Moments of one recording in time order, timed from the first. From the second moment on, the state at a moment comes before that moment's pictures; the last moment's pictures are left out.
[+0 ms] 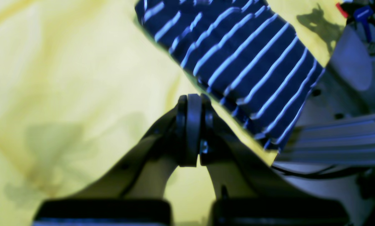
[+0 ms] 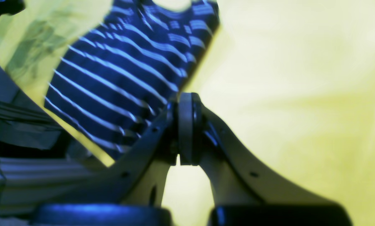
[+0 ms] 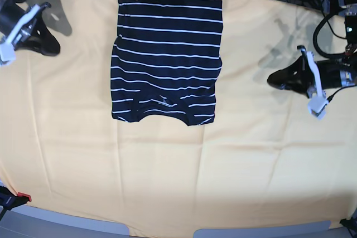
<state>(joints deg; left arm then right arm) 4.6 -41.7 -15.0 99.2 -88.4 -43.6 77.4 -31.2 22.0 49.0 119.8 78.6 40.8 -76.4</state>
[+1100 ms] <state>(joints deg) 72.8 -24.7 -36.0 125.8 -78.7 -43.7 76.6 -70.7 17.4 46.2 108.3 79.6 40.9 -82.5</state>
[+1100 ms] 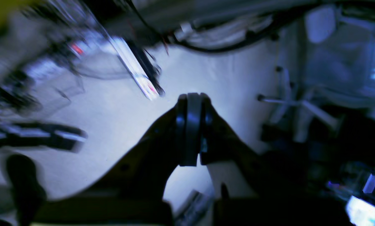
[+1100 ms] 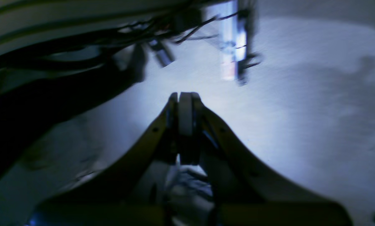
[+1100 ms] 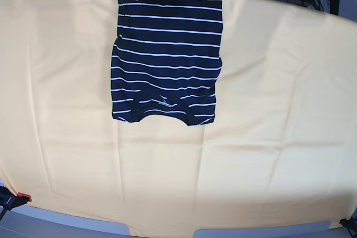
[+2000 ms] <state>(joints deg) 32.9 -18.9 -2.5 52.9 -42.4 -42.2 30.3 -32.8 18.2 1.0 51.6 24.7 40.7 -29.3</state>
